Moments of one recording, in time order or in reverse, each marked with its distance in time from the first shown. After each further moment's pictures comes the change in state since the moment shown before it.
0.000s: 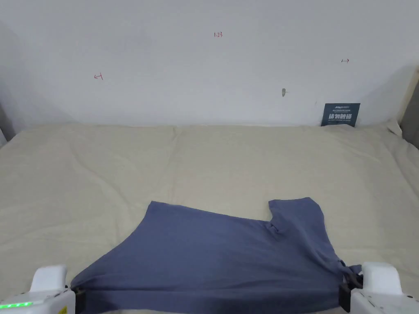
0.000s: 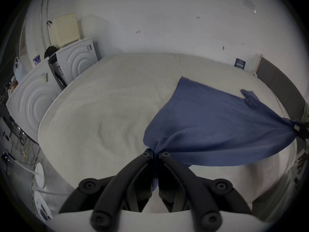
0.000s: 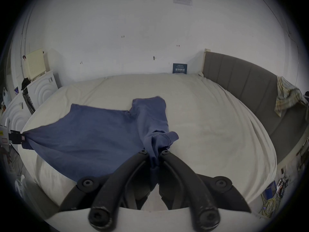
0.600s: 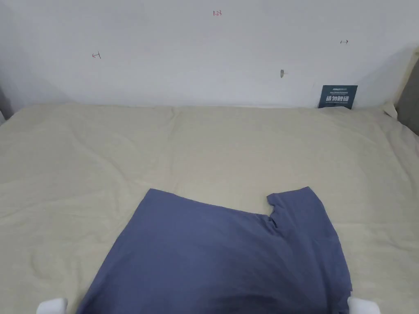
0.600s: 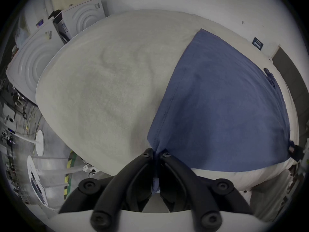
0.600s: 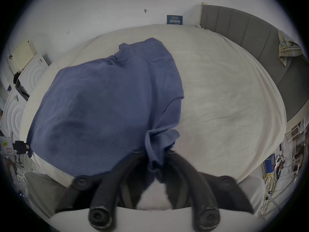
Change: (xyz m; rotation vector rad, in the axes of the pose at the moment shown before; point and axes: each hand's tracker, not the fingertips) left arm -0.010 -0.085 -0.038 -0.313 0.049 0.127; right arm 0.021 -0.092 -0.022 -0.381 -0.015 -0.068
